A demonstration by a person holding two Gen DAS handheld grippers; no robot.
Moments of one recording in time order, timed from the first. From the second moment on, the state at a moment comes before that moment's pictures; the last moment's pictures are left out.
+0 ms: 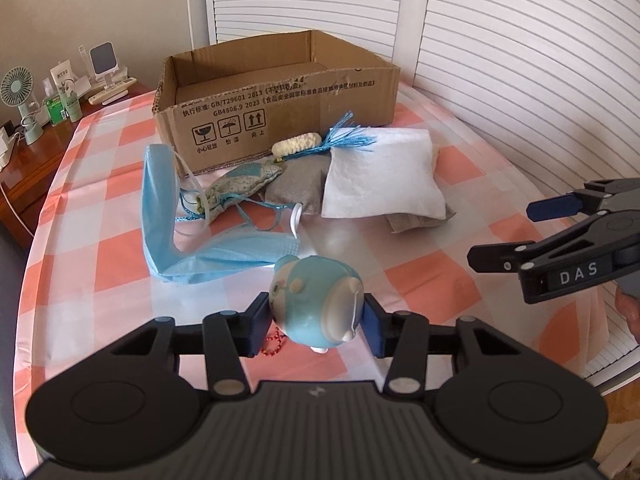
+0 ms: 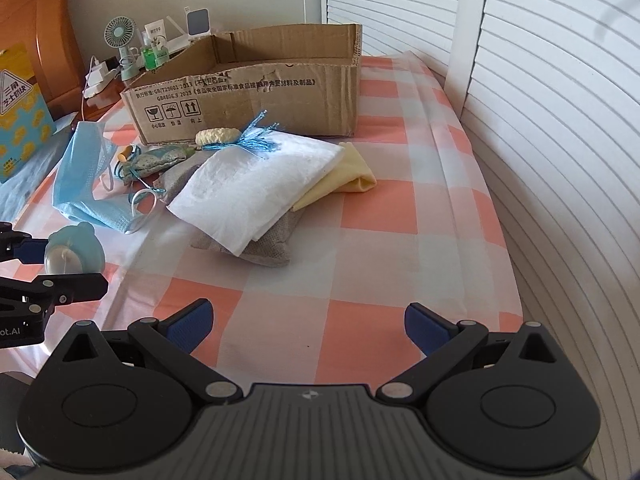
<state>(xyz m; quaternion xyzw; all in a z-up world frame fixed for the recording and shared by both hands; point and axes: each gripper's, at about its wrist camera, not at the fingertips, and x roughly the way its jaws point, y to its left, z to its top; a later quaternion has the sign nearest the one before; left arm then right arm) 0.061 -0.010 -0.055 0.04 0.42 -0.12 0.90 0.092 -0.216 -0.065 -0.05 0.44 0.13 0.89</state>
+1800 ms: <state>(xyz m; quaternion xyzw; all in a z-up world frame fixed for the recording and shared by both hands) 0.056 0.122 -0.060 -0.01 0.42 0.00 0.91 0.118 -0.016 -0.073 -0.23 0.34 0.36 0.83</state>
